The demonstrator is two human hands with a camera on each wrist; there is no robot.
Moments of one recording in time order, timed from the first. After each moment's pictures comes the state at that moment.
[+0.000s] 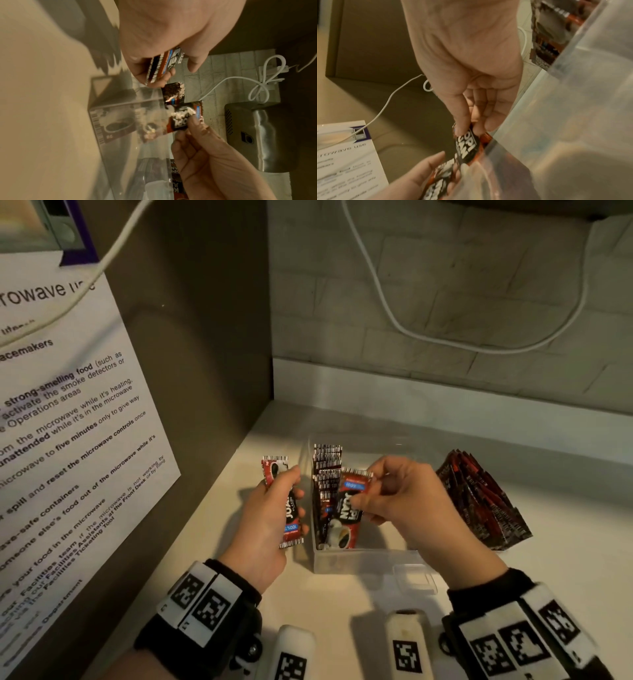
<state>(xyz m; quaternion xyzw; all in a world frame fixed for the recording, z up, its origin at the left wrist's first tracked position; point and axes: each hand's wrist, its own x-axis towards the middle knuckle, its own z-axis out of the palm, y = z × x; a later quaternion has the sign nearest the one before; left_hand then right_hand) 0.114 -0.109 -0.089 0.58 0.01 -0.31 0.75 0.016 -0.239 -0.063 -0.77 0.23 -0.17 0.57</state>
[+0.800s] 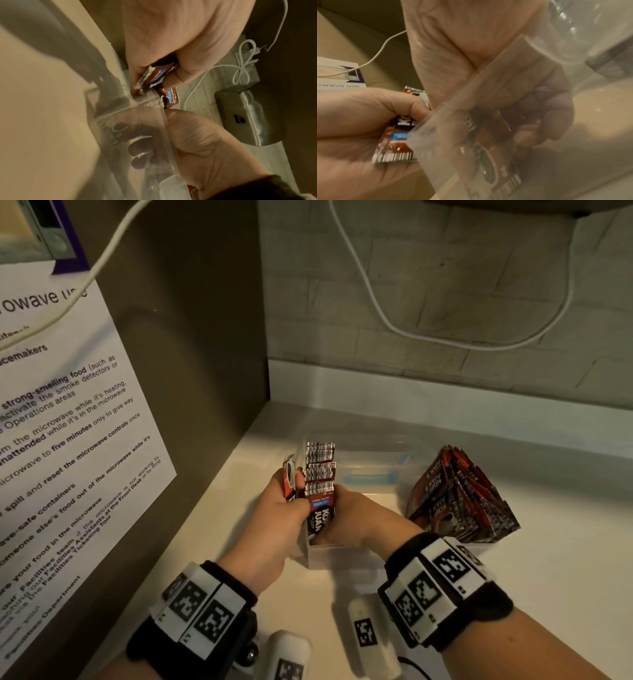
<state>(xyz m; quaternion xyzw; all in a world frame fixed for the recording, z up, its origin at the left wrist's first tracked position) 0.103 -0.113 -0.098 0.63 -0.14 -0.30 0.70 0.055 -0.223 -0.084 -0.91 0.24 0.12 0.32</state>
